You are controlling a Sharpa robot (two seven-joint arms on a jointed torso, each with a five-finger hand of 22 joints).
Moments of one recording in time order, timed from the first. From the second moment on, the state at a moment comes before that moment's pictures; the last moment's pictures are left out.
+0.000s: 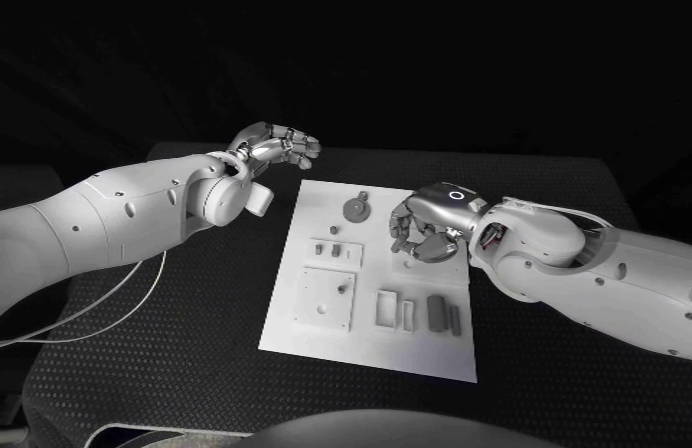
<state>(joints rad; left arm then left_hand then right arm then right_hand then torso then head) 1.24 -0.75 -0.08 1.15 -0.24 -0.18 0.28 1.05 -0.14 0.49 -0.26 0.15 0.87 0.18 0.25 0.52 1.18 0.11 0.12 0.23 1.02 0.06 0.64 0.38 0.01 0.71 -0.04 0.55 1.29 1.20 -0.72 -0.11 1.57 -1.72 -0.28 -0.03 1.11 -0.16 0.87 -0.29 0.04 1.06 0.09 0.40 0.47 1.22 0.04 0.42 0.18 1.27 -0.07 0.94 0.86 0.25 1.05 0.03 0.84 1.31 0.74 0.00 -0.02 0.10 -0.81</state>
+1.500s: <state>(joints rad) 1.24 -0.73 -0.08 1.15 -0.24 -0.18 0.28 1.05 -0.14 0.49 -0.26 0.15 0.87 0.18 0.25 0.52 1.18 0.11 0.12 0.23 1.02 0.06 0.63 0.39 0.01 0.71 -0.04 0.54 1.29 1.11 -0.43 -0.19 1.47 -1.76 -0.29 -0.03 1.10 -0.16 0.87 -0.29 0.05 1.05 0.09 0.40 0.48 1.22 0.03 0.42 0.18 1.26 -0.07 0.94 0.86 0.25 1.05 0.03 0.84 1.31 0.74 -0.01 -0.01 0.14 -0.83</state>
